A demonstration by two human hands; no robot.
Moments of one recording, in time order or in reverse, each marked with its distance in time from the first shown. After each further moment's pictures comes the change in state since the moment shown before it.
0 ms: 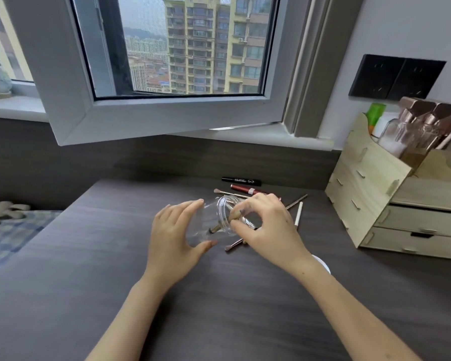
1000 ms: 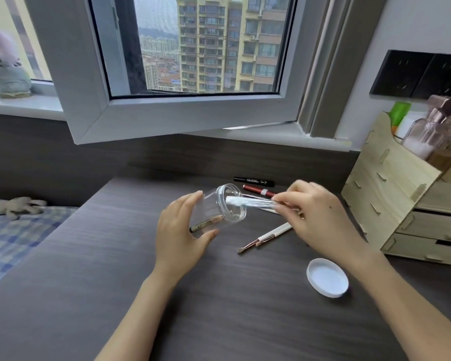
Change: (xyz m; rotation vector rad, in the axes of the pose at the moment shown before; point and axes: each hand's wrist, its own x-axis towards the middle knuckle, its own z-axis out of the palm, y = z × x) left_hand 0.005 -0.006 -0.001 -0.038 0.115 -0.135; right_hand 0.018 0.030 -0.039 -0.362 0.061 -0.205
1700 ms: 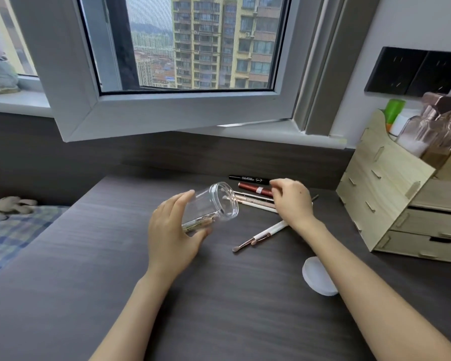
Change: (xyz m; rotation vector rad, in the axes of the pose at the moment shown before) left_hand 0.001 -0.007 0.004 0.036 -0.010 -0.036; right_hand 0.041 0.051 0.083 0.065 -0.047 0.396
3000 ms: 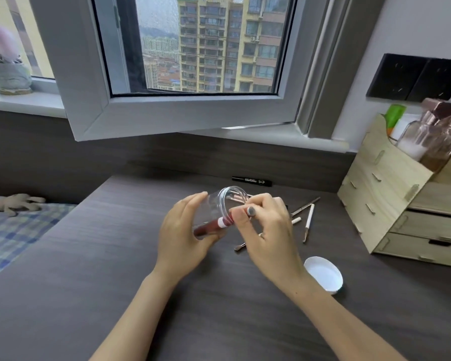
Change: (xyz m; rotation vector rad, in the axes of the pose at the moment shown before) left_hand -0.006 0.018 -0.008 -0.091 -0.021 0.050; right_hand -0.099 -0.078 -0.025 0.412 0.132 -0.276
